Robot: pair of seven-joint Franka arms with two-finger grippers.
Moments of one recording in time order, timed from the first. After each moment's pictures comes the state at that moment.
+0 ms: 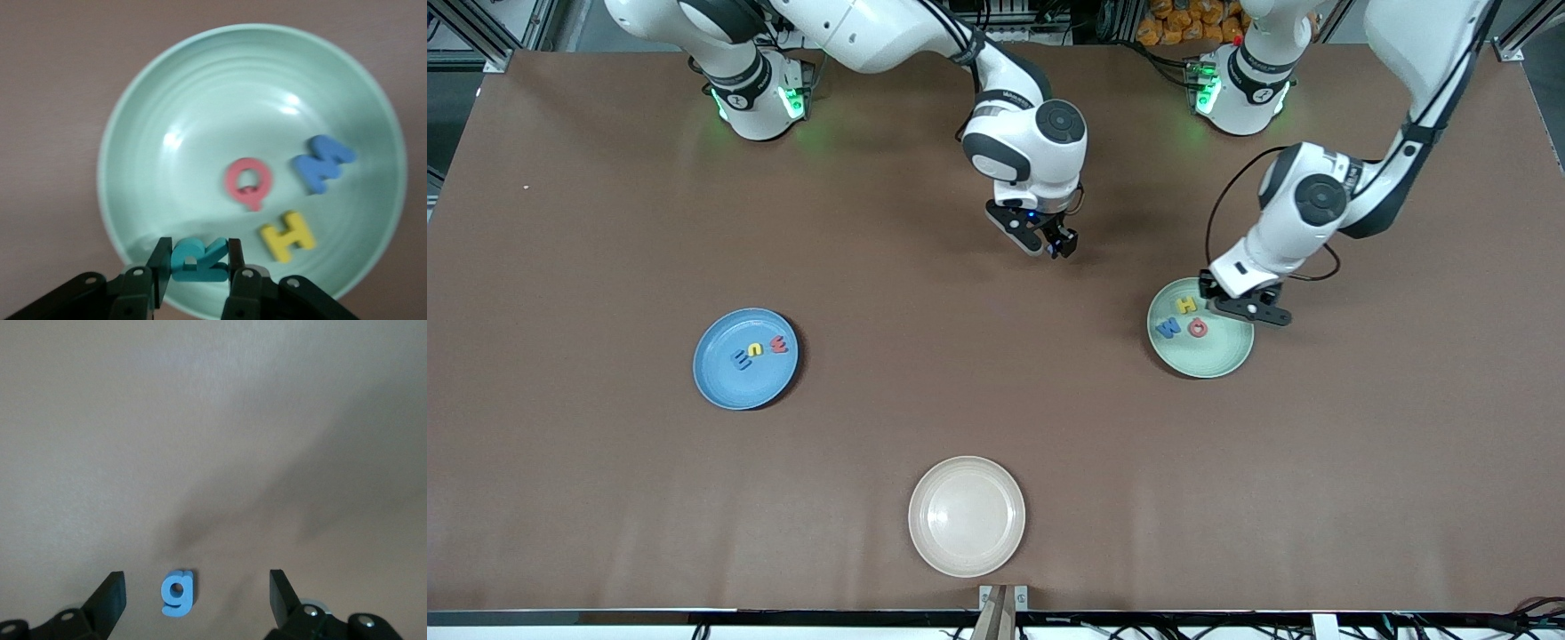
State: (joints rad) left arm 0.40 0.26 -0.57 -2.45 0.27 2.71 -0.12; right arm 0.79 0.79 0.33 -1.51 -0.33 2.21 2.05
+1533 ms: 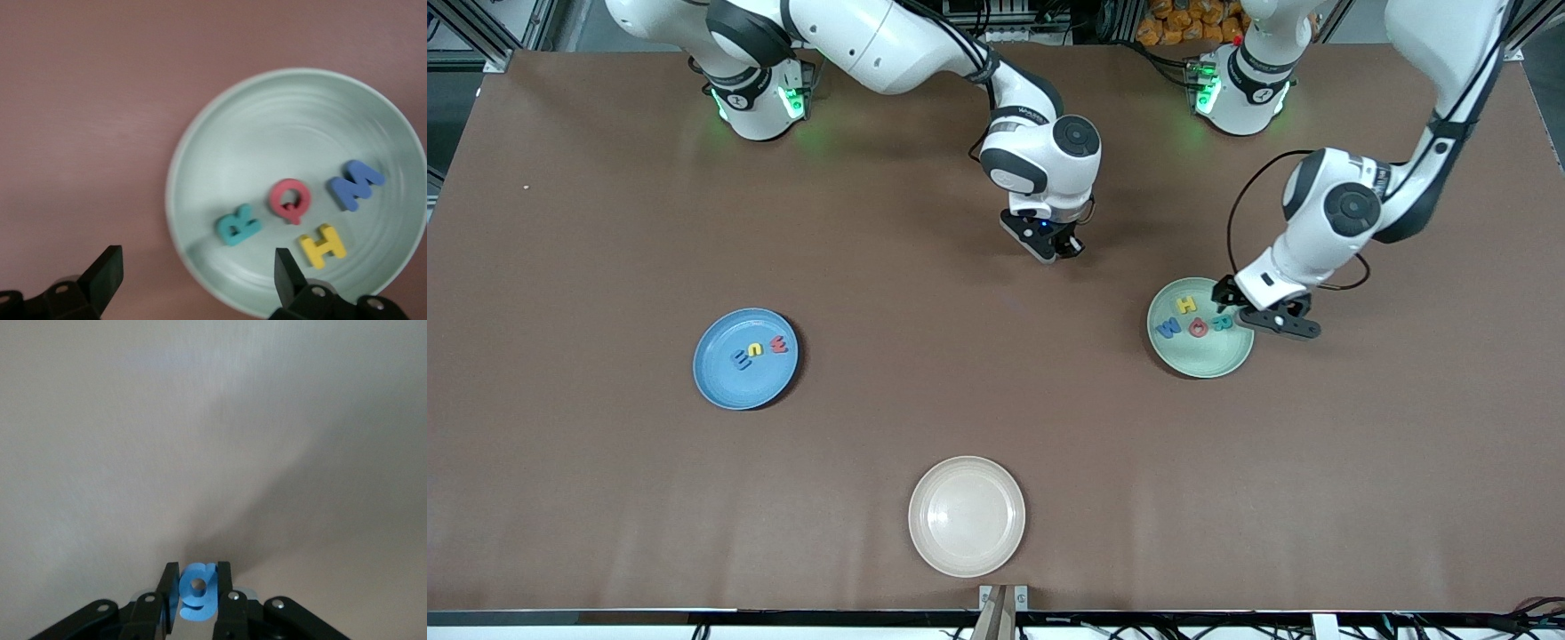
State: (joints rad) left arm 0.41 0.23 -0.57 -2.28 0.27 2.46 -0.11; right arm 0.78 0.86 0.34 -1.39 -0.35 2.13 1.99
